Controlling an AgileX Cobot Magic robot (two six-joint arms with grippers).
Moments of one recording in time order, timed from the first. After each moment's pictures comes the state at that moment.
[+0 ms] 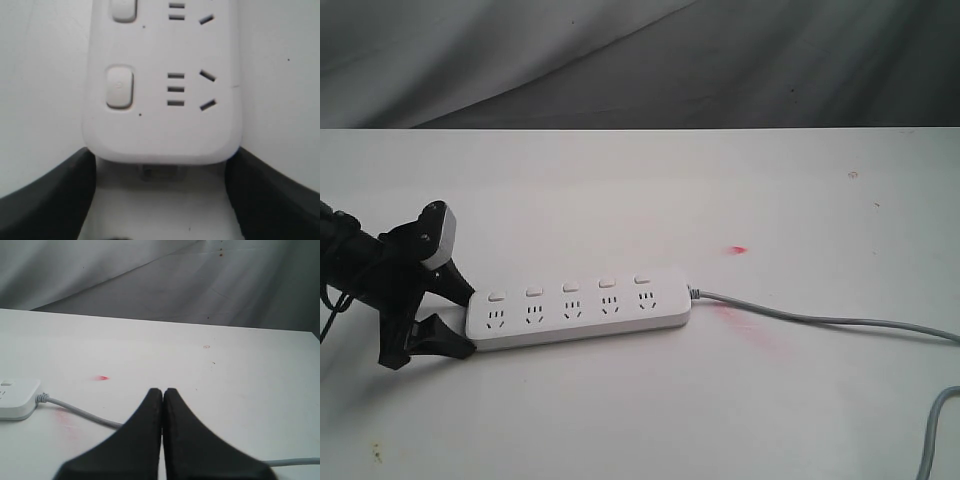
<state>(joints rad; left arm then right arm) 0.18 2.02 -1.01 -0.87 0.83 2.09 -0.07 0.01 0.00 0.15 0.26 -0.18</state>
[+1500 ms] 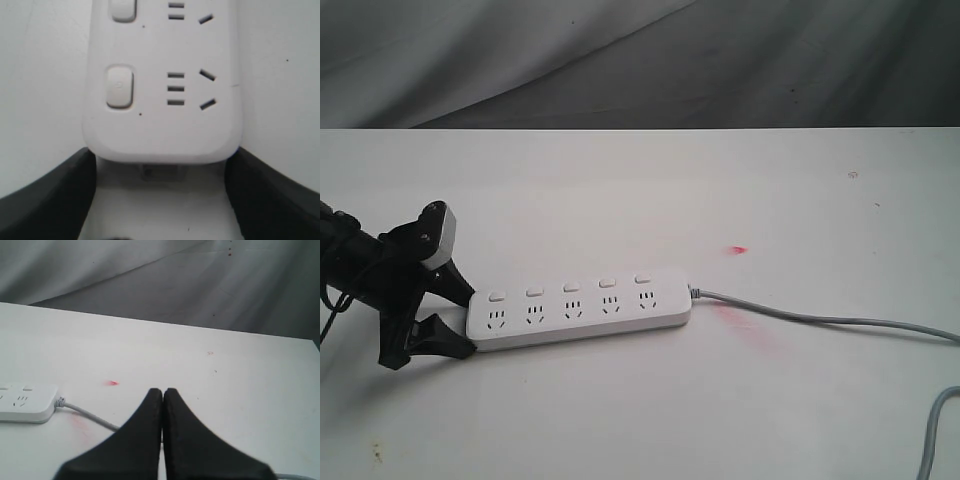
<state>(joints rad) 0.18 2.02 -1.01 -0.87 0.83 2.09 -0.07 0.14 -0.30 0.13 0.51 -0.18</state>
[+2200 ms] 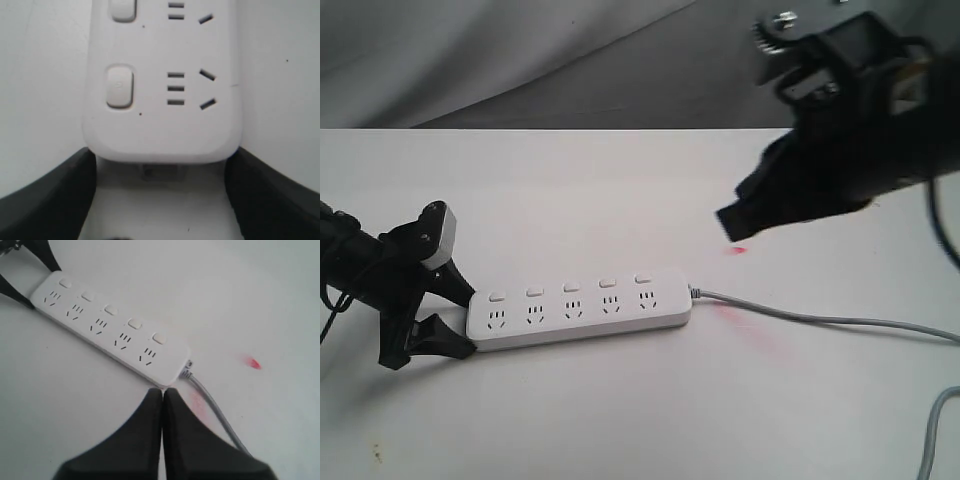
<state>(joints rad) 0.18 2.02 -1.01 -0.87 0.83 2.09 0.43 1.35 -1.09 0.10 0.73 -0.18</state>
